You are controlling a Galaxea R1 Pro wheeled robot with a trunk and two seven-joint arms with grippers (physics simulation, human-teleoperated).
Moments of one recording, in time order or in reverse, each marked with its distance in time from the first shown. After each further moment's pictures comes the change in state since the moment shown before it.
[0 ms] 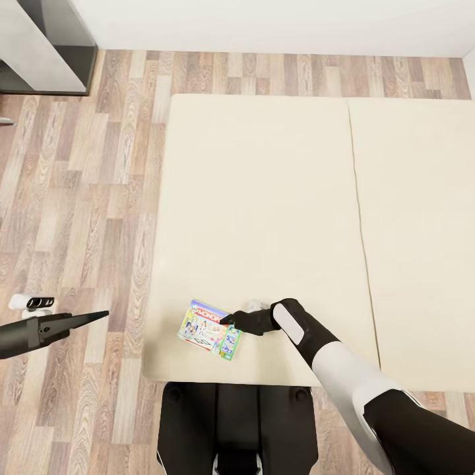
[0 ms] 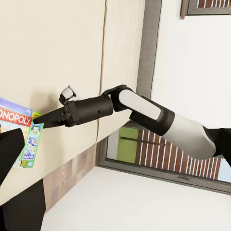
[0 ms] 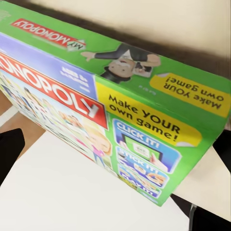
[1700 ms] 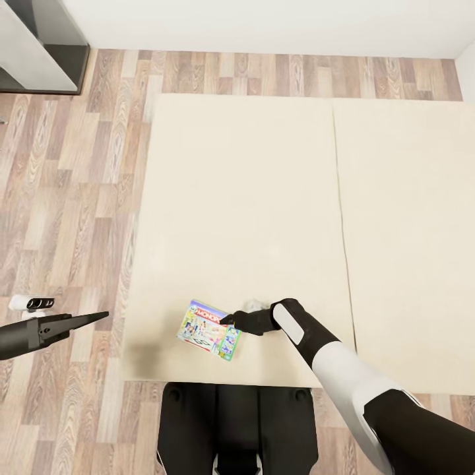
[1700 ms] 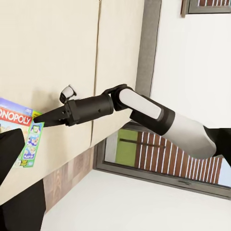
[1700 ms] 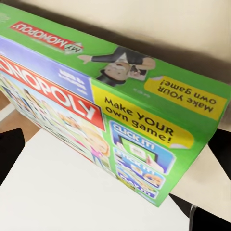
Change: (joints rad) left arm 0.004 0.000 0.000 0.000 0.000 -0.002 0.001; right arm 0.000 0.000 0.001 0.000 -0.002 -0.001 -0.001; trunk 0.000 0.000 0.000
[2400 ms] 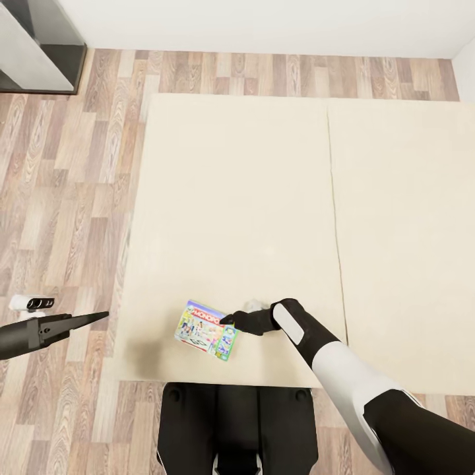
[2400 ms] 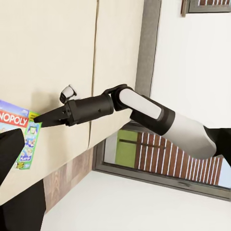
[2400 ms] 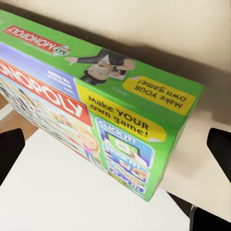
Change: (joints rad) left arm 0.000 0.000 0.000 0.000 0.000 0.000 0.001; right arm 0.000 0.000 -0.001 0.000 -0.001 0.000 0.000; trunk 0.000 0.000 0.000
